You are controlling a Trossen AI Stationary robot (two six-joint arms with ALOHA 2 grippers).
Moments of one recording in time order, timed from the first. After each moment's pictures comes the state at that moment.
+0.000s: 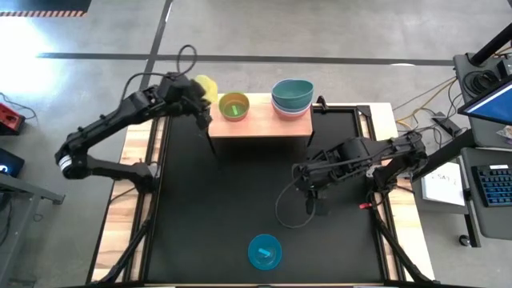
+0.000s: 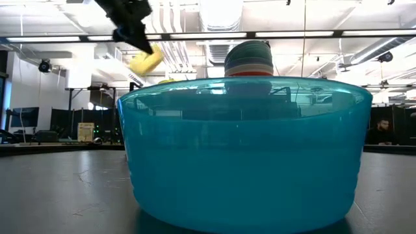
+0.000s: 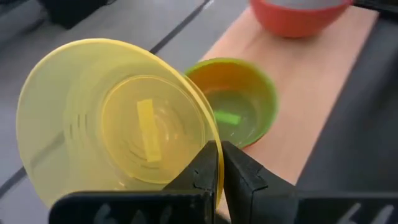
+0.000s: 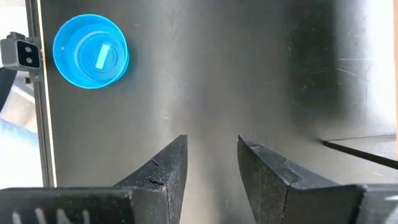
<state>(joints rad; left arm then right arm) 0.60 1.18 1.26 -0.75 -0.13 0.07 0.29 1.71 2.03 -1.55 0.07 0.31</state>
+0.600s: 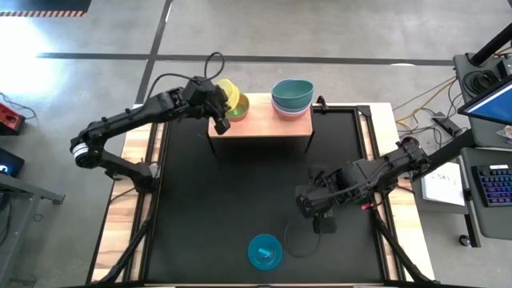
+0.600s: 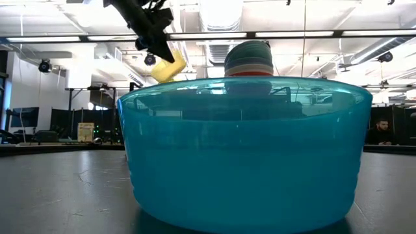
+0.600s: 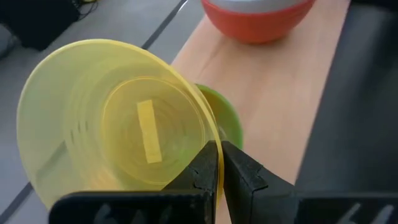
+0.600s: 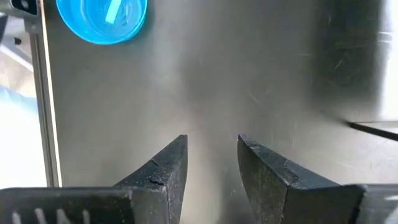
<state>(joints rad) 0.50 1.35 1.30 -0.62 -0.12 0.14 0.42 1.71 1.91 -1.54 0.07 0.40</state>
